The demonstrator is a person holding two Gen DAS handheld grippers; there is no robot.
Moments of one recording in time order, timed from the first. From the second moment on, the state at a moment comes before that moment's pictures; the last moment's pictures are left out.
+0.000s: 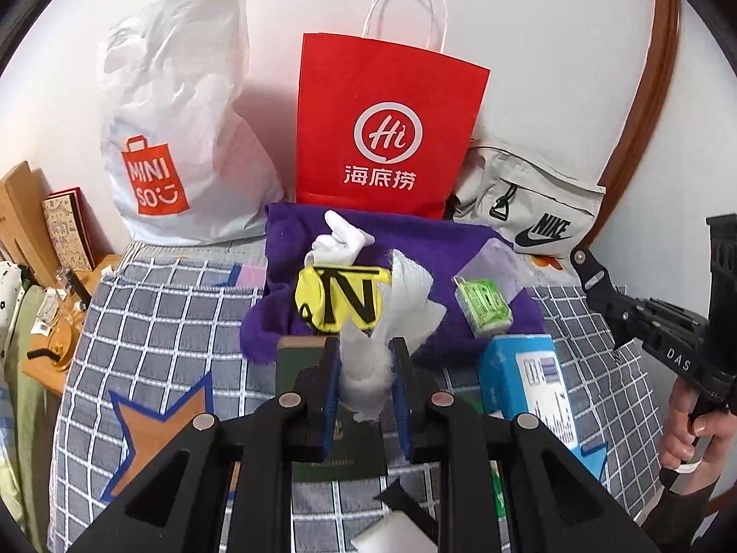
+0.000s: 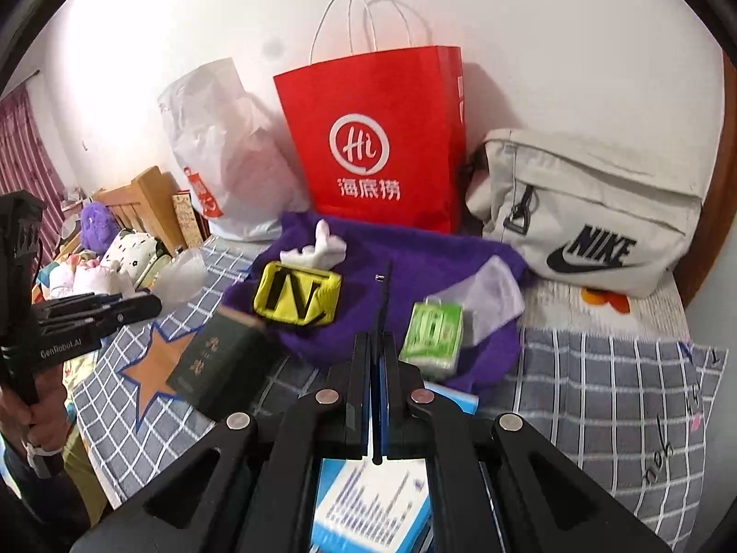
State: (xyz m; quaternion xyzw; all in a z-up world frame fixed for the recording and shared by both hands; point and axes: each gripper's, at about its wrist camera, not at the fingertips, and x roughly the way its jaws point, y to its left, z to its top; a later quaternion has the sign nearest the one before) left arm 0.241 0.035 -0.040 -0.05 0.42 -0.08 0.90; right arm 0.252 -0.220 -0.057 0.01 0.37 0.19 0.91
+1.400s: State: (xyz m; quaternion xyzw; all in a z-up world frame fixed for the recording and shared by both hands) left arm 0.393 0.025 -0.116 -0.06 0.48 -0.09 0.87; right arm 0.418 -0.238 -0.151 0.05 0.49 0.16 0.86
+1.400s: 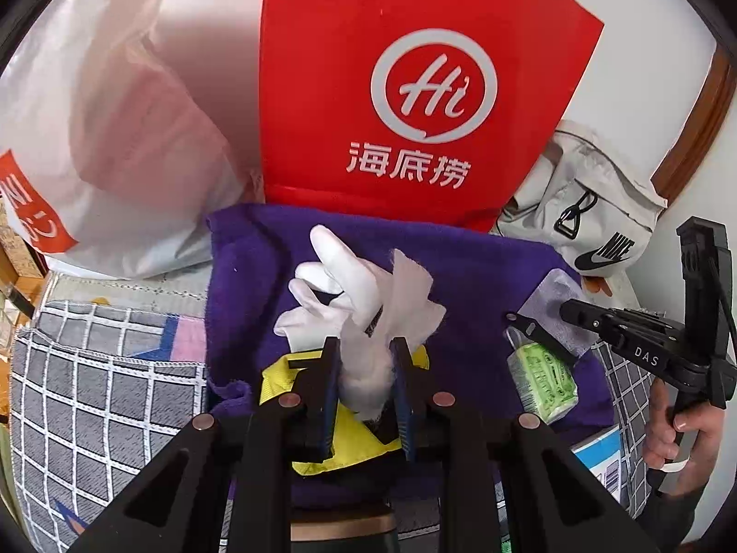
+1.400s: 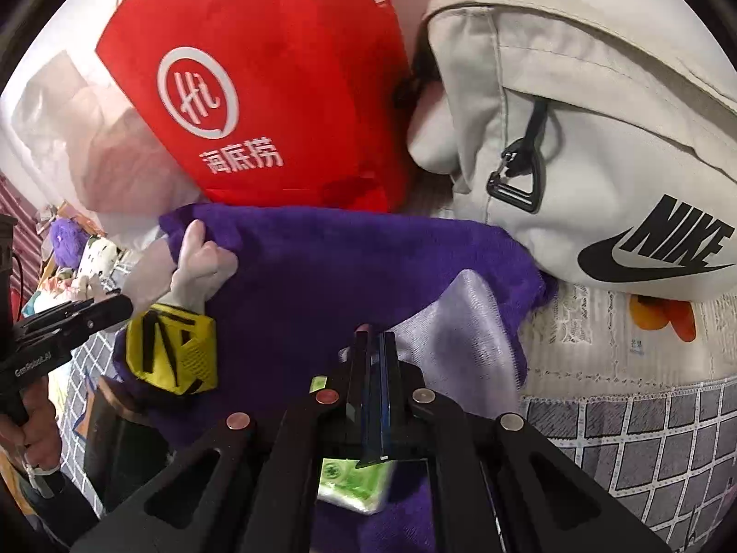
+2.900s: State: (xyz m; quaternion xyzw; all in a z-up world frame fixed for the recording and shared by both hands) left arm 0.324 0.031 -0.057 -0.06 0.43 -0.10 0.90; right arm 0.313 -0.207 -0.077 0.03 0.41 0.17 0.89
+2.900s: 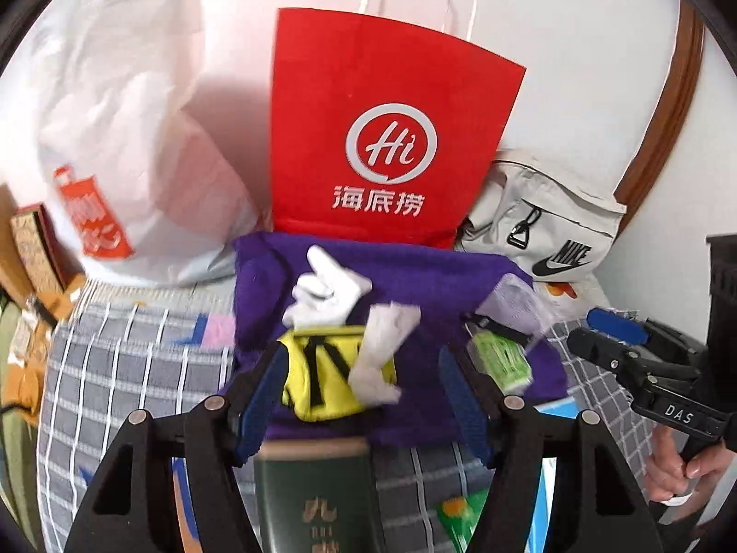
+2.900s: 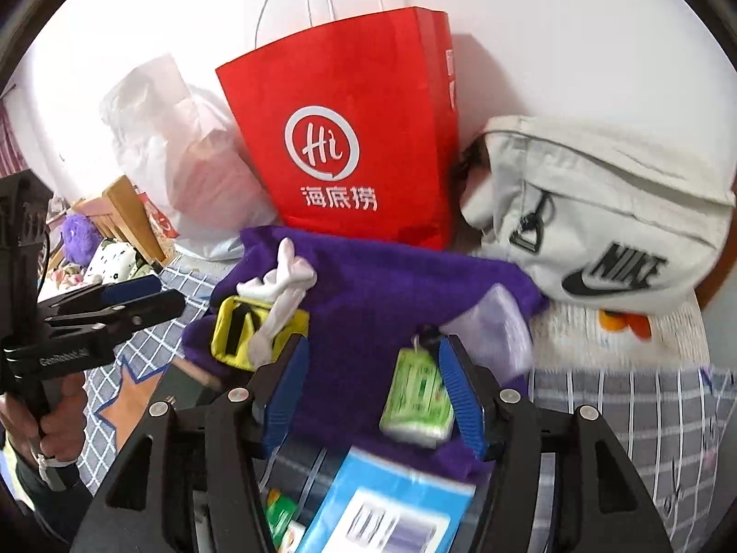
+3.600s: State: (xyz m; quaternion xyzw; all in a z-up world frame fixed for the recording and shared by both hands) left arm 0.184 0.063 -0.097 -0.09 0.45 -0.08 0.89; right arm 0.142 -0.175 -0.150 0.02 0.49 0.20 0.85
